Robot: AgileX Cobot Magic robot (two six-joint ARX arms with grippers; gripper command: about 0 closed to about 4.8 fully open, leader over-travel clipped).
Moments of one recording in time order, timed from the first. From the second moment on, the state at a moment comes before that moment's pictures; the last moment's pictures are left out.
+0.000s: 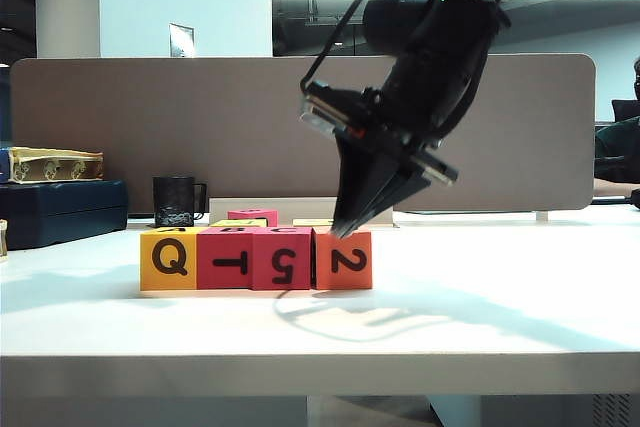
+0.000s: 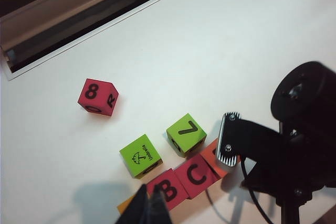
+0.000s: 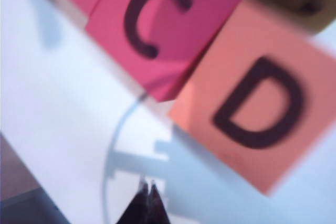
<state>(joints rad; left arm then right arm) -0.56 1.56 1.97 -1.07 -0.02 0.09 0.56 1.86 1.38 -0.69 -0.38 0.00</state>
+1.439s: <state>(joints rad) -0.56 1.56 1.97 -1.12 -0.02 0.09 0.56 1.90 1.43 -0.65 -0.11 -0.05</state>
